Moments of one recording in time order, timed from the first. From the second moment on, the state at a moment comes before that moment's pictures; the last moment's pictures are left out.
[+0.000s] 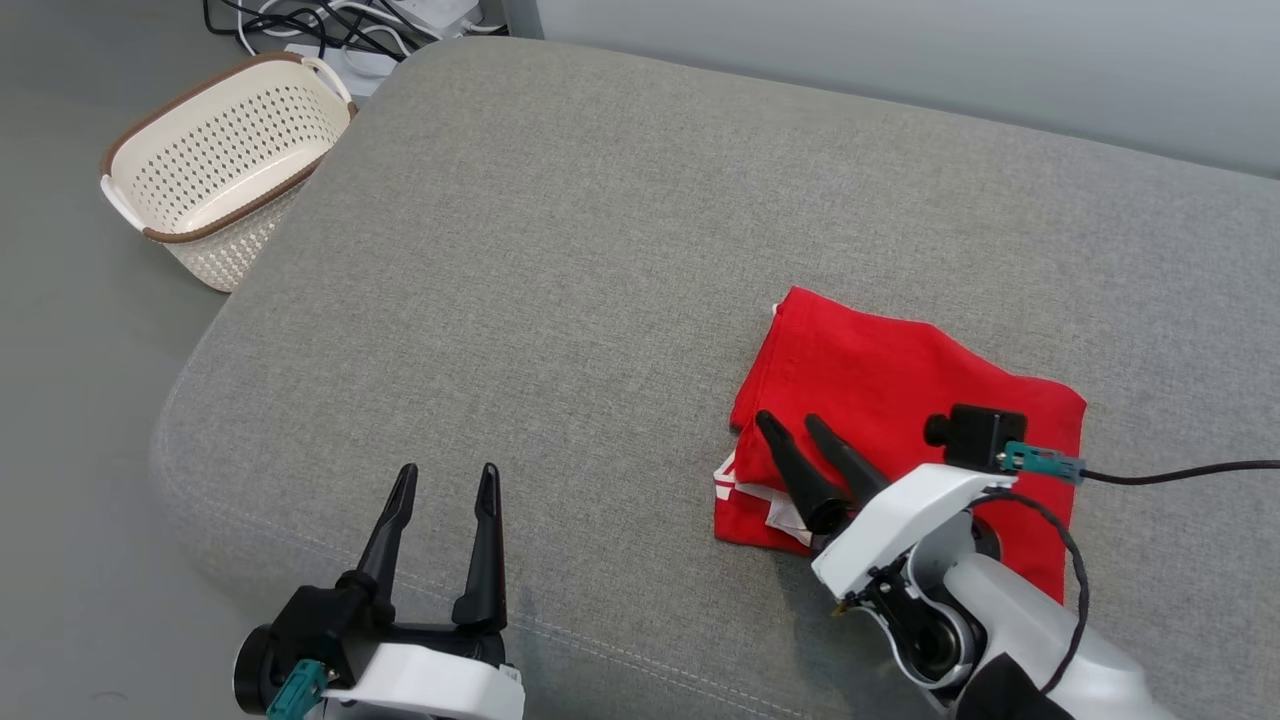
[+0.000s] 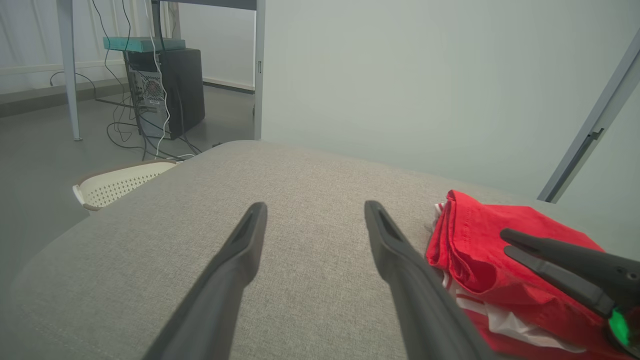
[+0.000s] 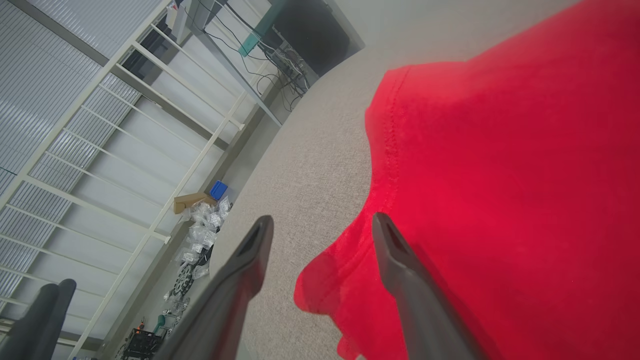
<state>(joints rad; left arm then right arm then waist) 0.00 0.05 -0.26 0.06 -0.32 0.12 -0.26 -0.58 -0.15 0.80 0.66 1.19 0.13 -0.21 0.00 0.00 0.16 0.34</state>
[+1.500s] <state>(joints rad) -0.02 0.05 -0.15 0.08 -0.29 0.09 -0.26 -0.22 -0.21 0.23 0.25 0.49 0.13 -0.25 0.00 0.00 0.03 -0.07</state>
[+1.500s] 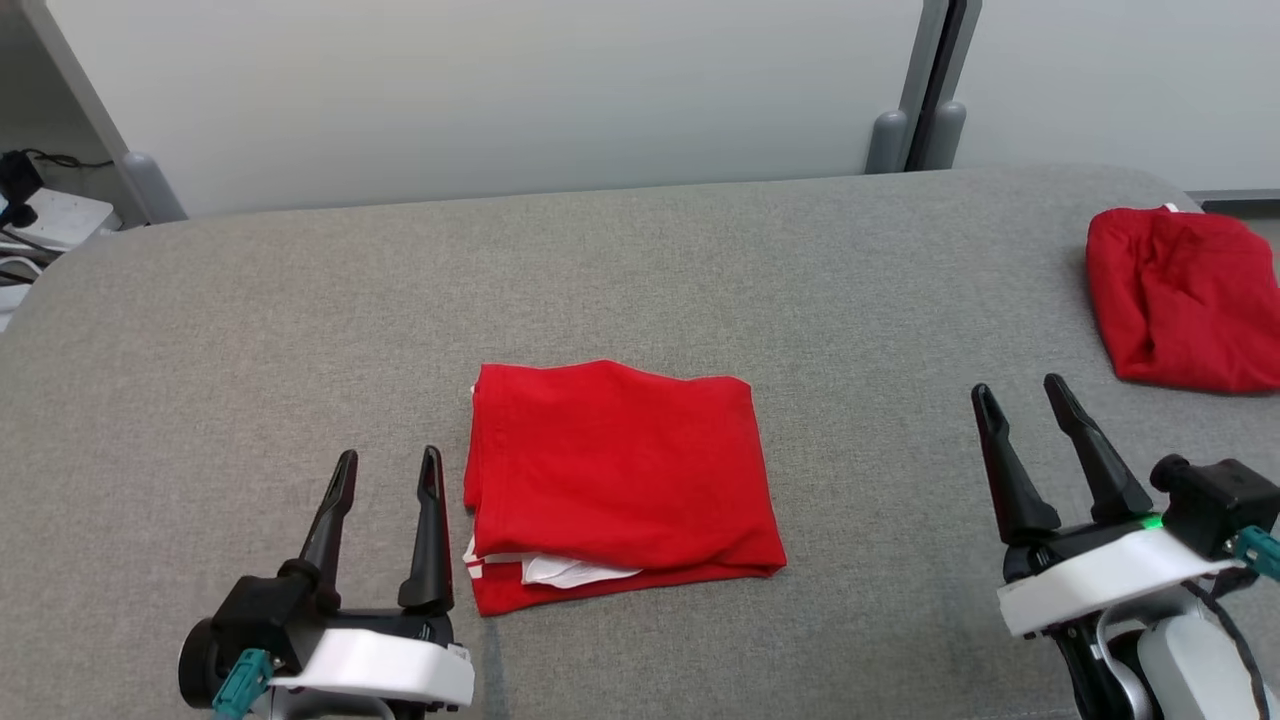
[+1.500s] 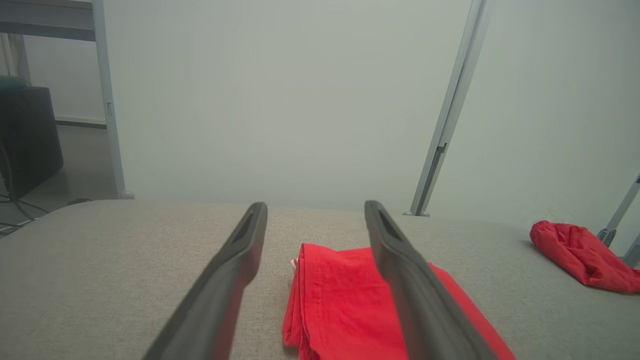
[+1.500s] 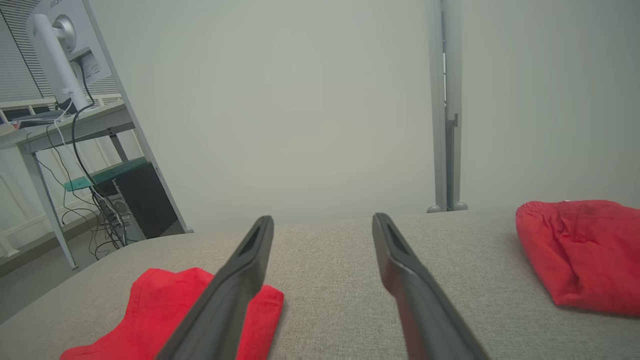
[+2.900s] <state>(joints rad) 0.06 0.05 -0.16 0.08 -0.24 0.07 -0.26 -0.10 -0.16 0.25 0.31 0.51 0.13 -0.25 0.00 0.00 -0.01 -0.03</state>
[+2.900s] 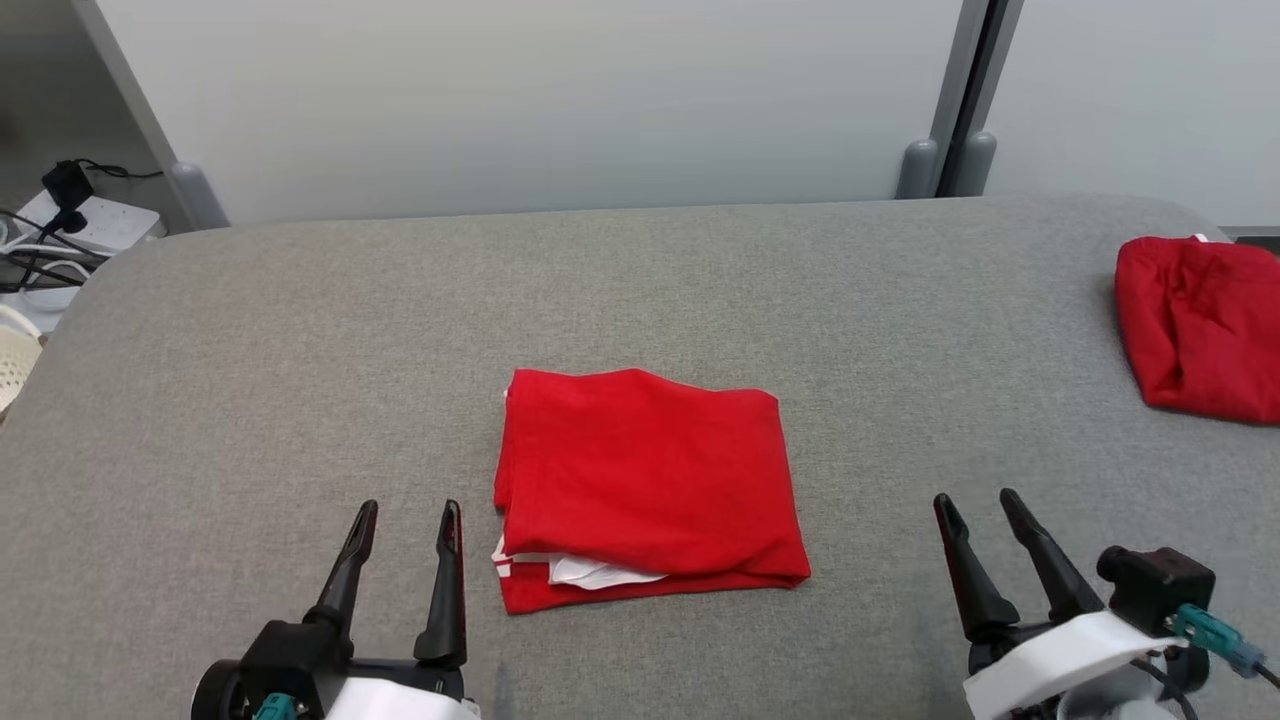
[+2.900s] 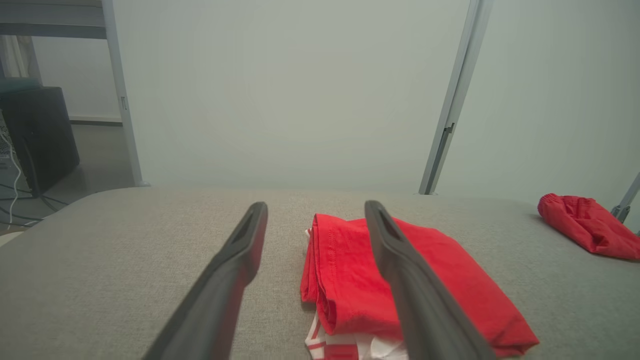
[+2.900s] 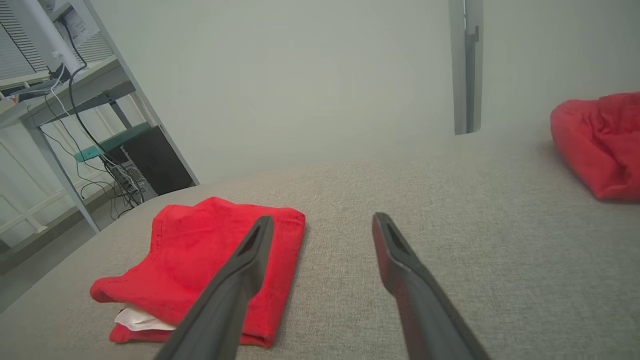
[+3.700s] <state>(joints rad) 0.01 0.05 -0.27 0.05 -0.31 0.10 -0.26 -0.48 -0.15 0.47 0.84 0.95 0.13 -0.22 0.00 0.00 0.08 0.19</state>
